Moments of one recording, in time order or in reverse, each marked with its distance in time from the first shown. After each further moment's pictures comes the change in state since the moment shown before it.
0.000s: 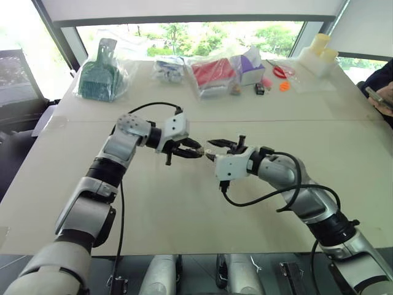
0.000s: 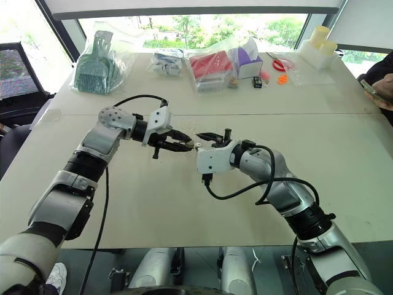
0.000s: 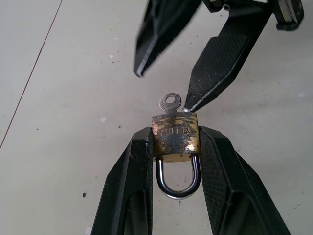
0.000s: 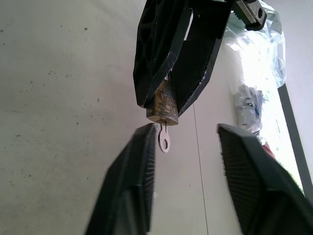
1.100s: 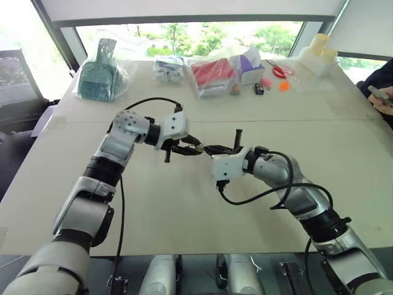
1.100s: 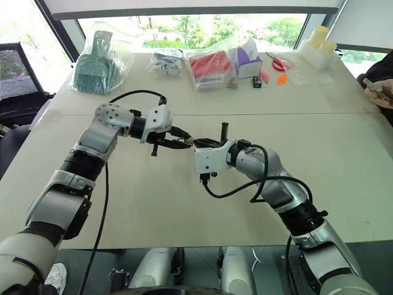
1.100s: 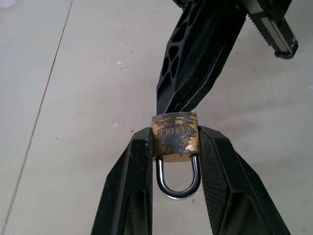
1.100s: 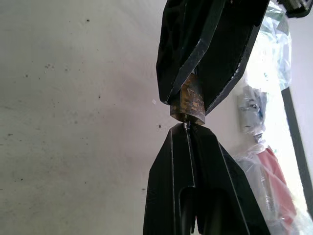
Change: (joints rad) left arm 0.006 0.016 -0.002 -0.038 0.059 -0.148 0.028; right arm -0.030 0.078 -0.014 0.070 0.017 0.031 0.092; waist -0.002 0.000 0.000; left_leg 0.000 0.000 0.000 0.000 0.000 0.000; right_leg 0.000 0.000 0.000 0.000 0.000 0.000
